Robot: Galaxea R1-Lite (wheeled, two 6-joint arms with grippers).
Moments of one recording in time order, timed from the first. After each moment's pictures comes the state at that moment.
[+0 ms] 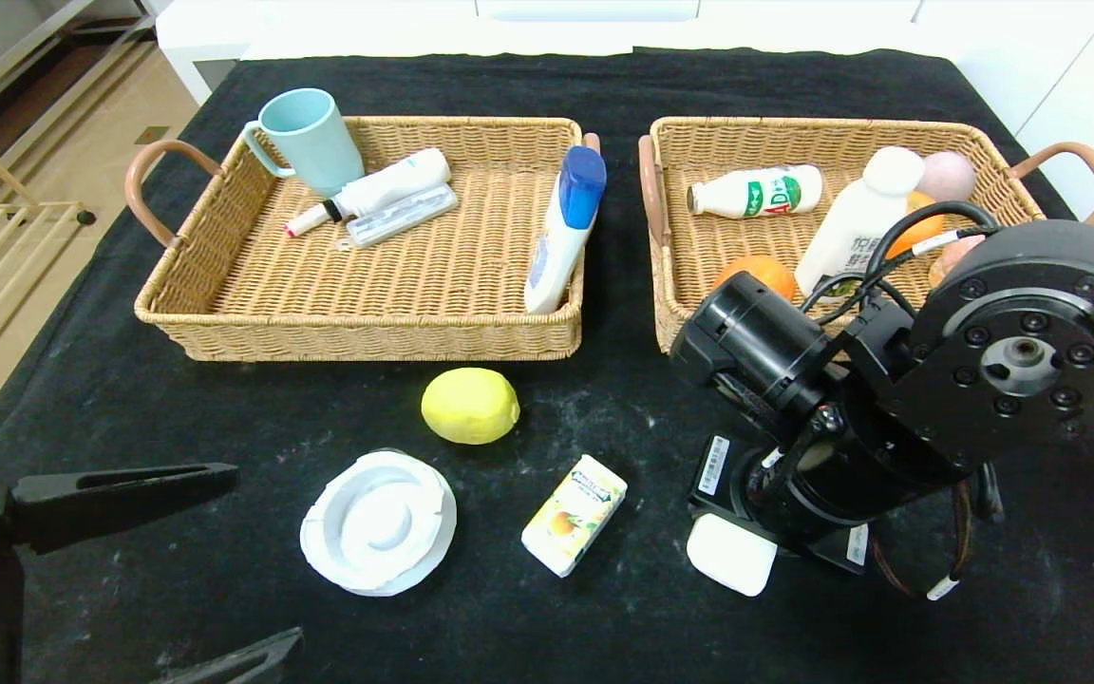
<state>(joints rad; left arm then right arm) -0.50 0.90 -0.64 -0.06 -0.31 0.15 0.78 1.94 -1.64 0.85 -0.23 1.18</state>
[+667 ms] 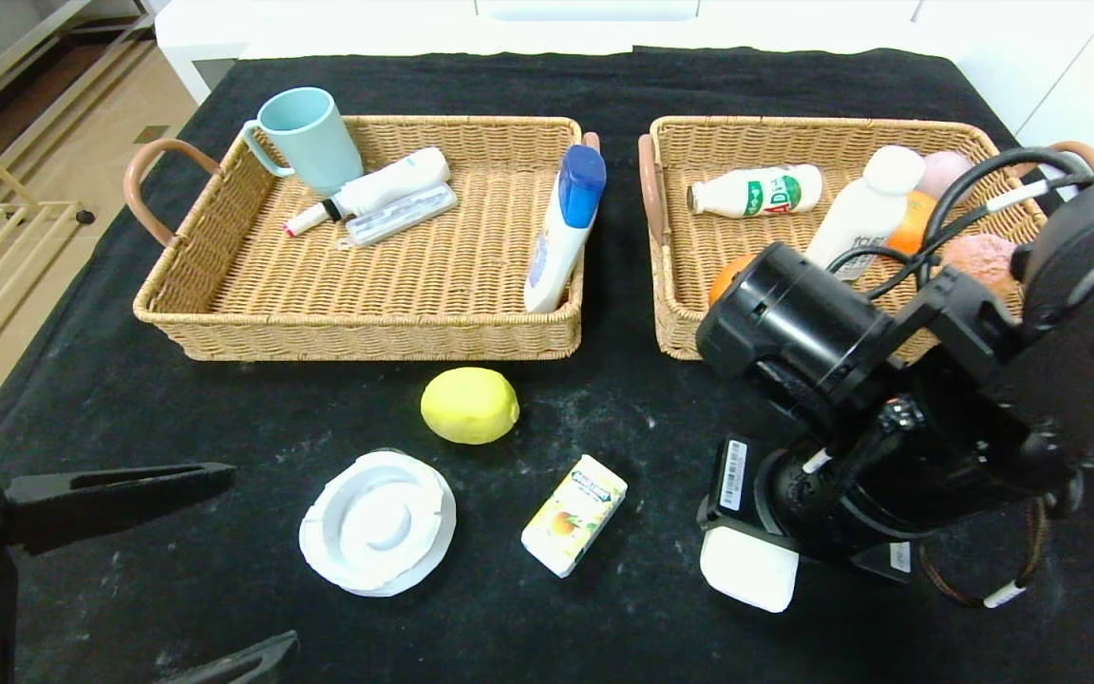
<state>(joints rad) -0.50 0.89 -0.65 -0.06 -0.31 0.15 0.85 1.84 -1.67 0.96 -0.24 1.09</state>
